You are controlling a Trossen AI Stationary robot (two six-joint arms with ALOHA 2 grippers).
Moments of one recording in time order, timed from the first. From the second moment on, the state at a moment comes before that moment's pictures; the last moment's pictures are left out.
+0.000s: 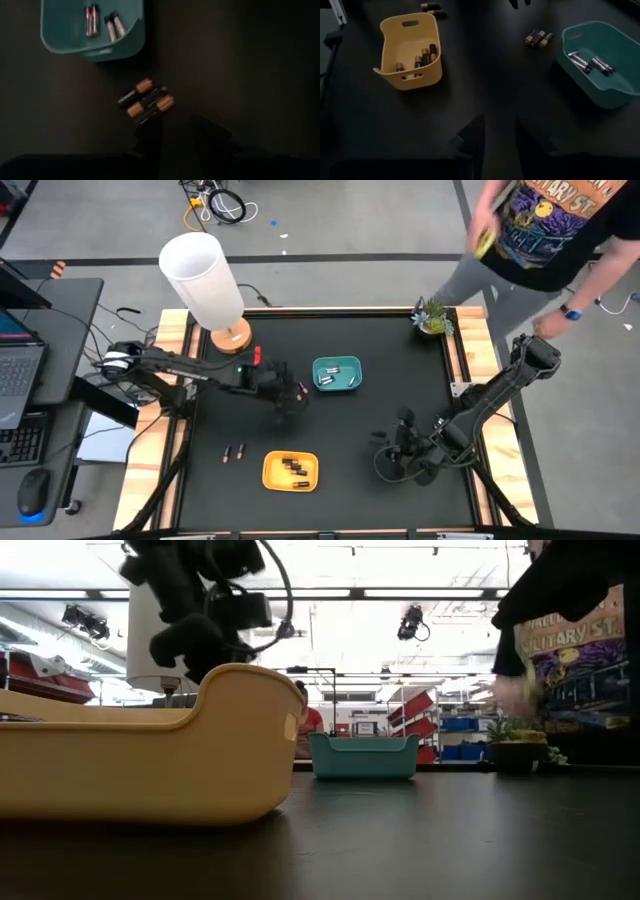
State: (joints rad) left arm 0.00 1.47 0.90 -0.44 -0.16 0.10; right arm 0.72 1.40 0.86 -0.41 0.75 0.84
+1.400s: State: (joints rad) left arm 0.04 1.78 1.10 -0.69 -0.16 0.30; right arm 0.72 1.41 0.75 -0.31 0.77 0.90
